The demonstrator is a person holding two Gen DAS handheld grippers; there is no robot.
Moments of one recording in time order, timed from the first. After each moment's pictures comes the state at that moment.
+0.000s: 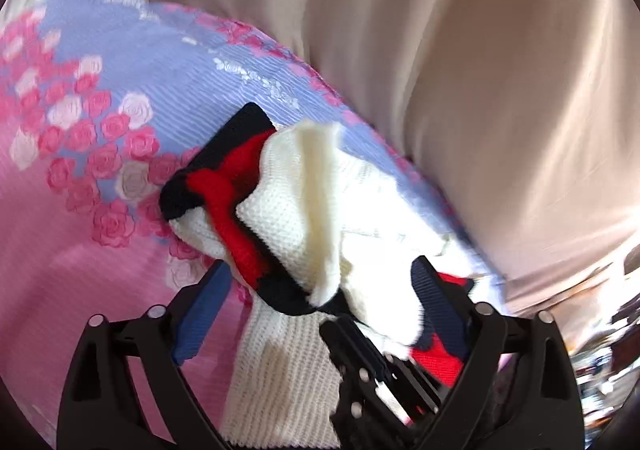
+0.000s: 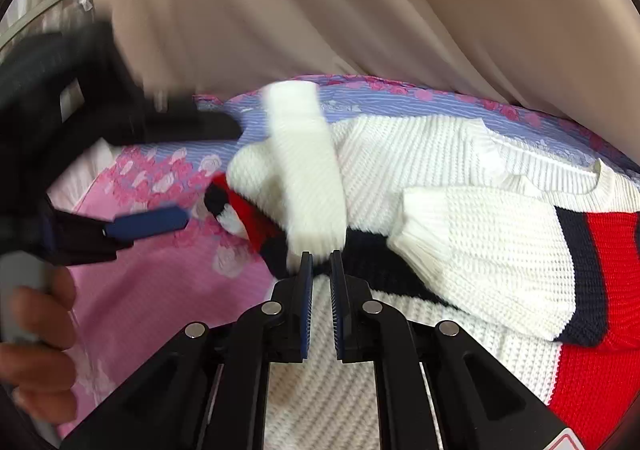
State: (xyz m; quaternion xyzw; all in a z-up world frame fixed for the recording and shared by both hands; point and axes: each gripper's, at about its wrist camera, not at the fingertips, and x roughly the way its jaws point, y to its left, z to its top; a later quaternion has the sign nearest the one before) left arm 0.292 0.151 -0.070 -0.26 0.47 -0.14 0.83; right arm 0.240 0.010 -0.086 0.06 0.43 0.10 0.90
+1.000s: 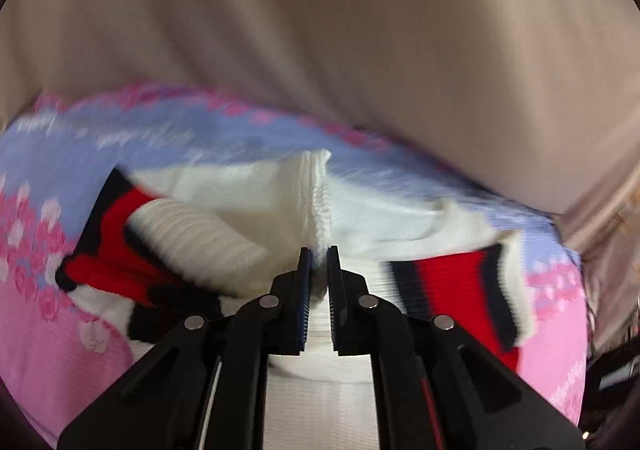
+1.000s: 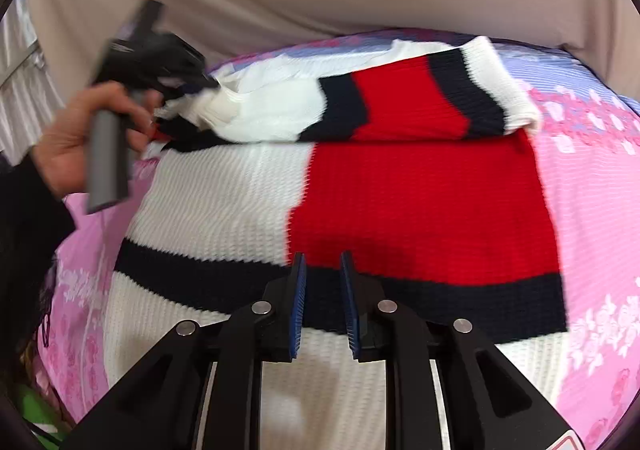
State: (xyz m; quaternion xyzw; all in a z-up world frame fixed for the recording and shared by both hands) left arm 0.298 -0.022 -0.033 -0.07 0.44 -0.18 0.88; right arm 0.044 -0.155 -0.083 0.14 0.46 -0.03 0.88
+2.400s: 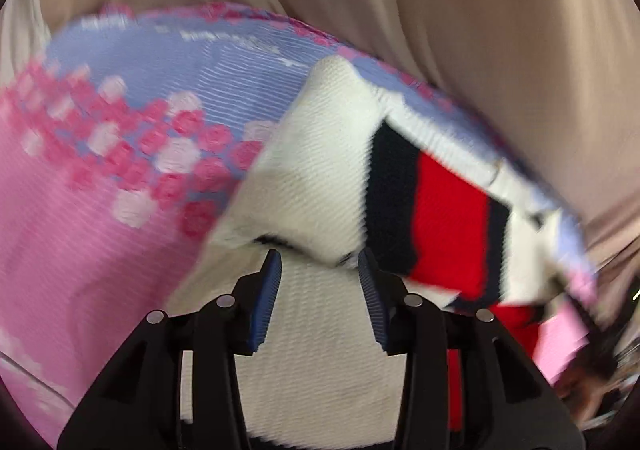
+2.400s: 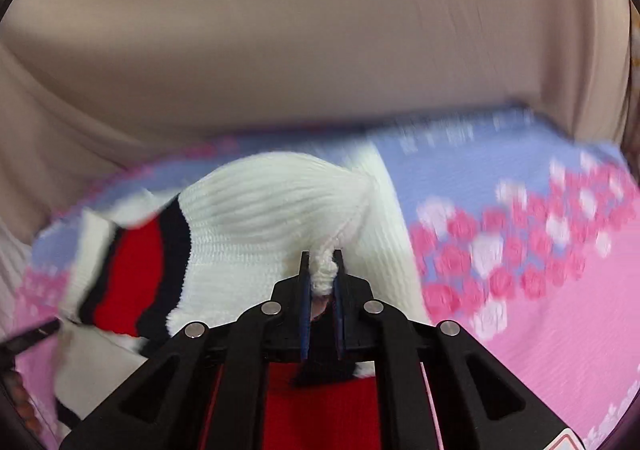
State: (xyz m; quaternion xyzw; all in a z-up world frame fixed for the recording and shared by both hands) left arm 0.273 0.045 -0.098 -0.16 0.50 -0.08 0.84; right arm 0.172 -0.338 -0.085 0.17 0.41 -0.14 0.89
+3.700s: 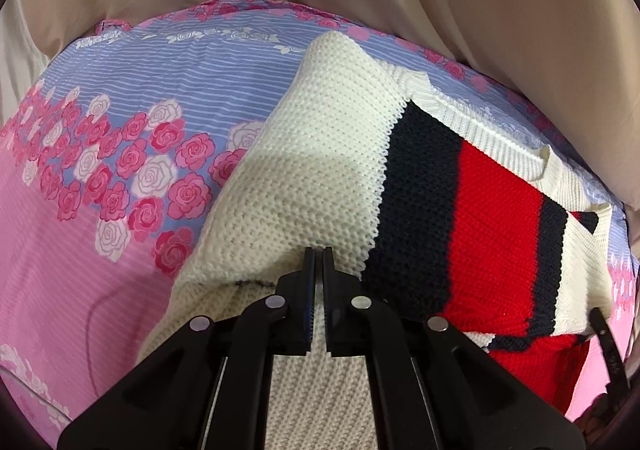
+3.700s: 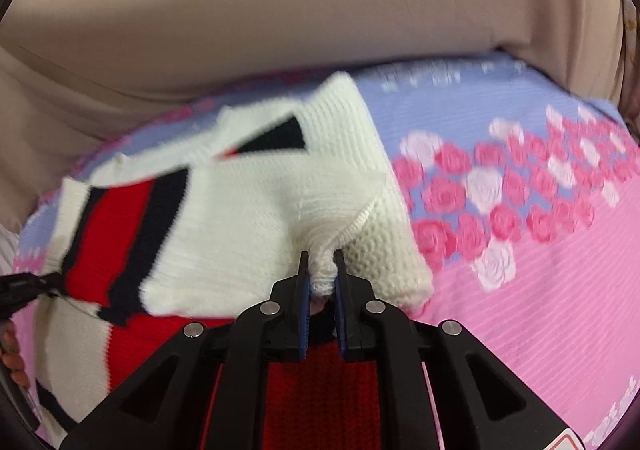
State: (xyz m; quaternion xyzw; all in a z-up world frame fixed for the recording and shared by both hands) left arm 0.304 0.008 -0.125 -0.06 0.53 -0.03 0.85; right arm 0.150 -0.337 -0.125 0.17 0.42 -0.16 0.88
